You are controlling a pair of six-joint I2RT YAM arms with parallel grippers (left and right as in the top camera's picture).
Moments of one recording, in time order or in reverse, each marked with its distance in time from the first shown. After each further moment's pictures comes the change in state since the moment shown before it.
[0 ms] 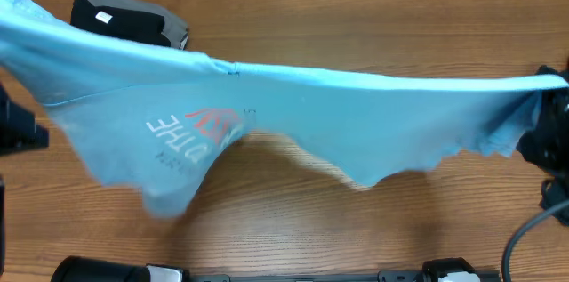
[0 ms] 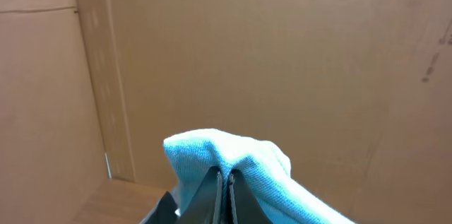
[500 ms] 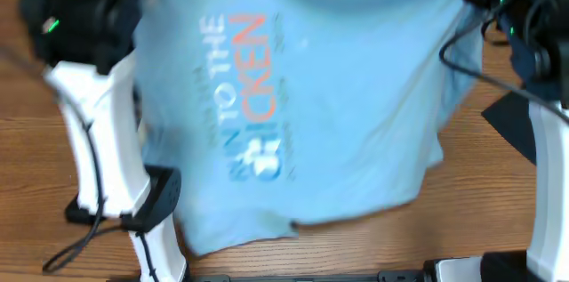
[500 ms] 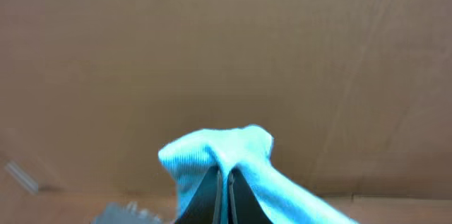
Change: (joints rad) left arm -0.012 0.484 -0.167 0.473 0.115 0.055; right arm -0.077 0.469 -0.016 0.492 0.014 -0.083
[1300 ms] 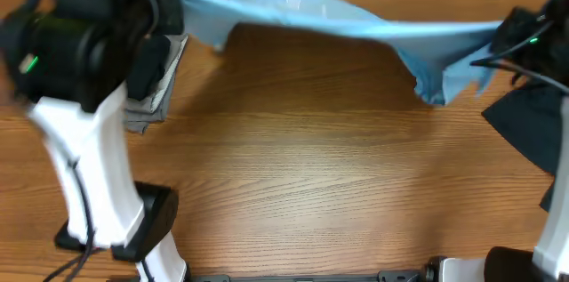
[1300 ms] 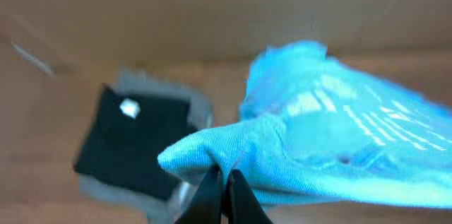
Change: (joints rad) left arm -0.034 -0.114 -0.054 -0.609 0.019 -0.057; right arm -0.180 -0.007 -0.081 -0.455 -0.193 -0.058
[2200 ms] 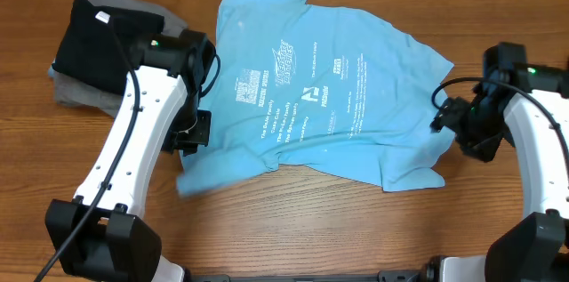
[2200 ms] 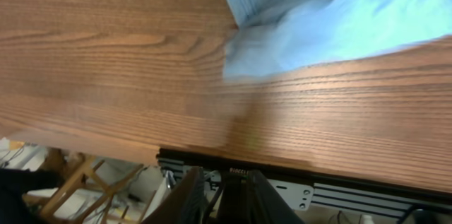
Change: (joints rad) left arm 0.000 -0.251 -1.328 -0.006 0.005 -0.126; right arm -0.045 0.014 -0.635 0.060 -0.069 0.154
